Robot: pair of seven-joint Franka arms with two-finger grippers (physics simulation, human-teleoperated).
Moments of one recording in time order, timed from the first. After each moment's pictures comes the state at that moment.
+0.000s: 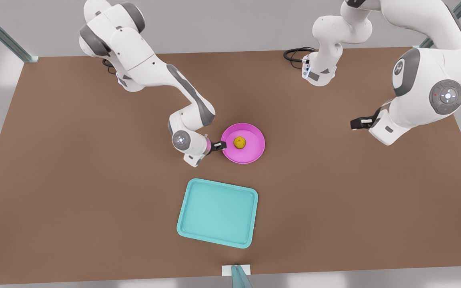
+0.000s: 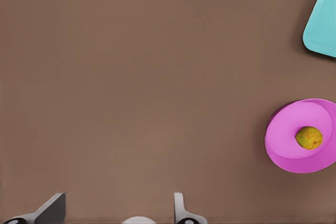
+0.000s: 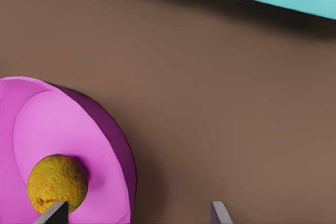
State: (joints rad) left arm -0.14 0.20 0.01 -1.36 0.01 1.28 -0.16; right arm 0.60 0.58 0.09 -1.81 0.49 2.34 0.19
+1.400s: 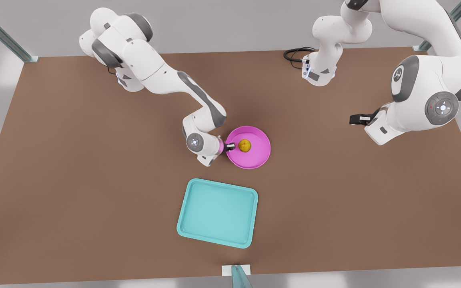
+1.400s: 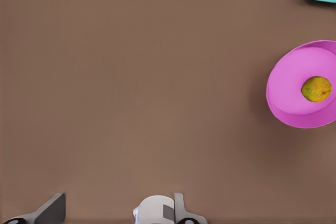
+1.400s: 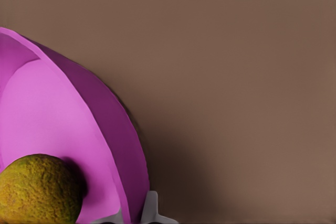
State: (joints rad) left arm -0.14 0.22 0.02 -1.37 0.01 1.20 -0.01; right arm 0.57 0.70 0.18 -1.70 0.52 2.39 0.25
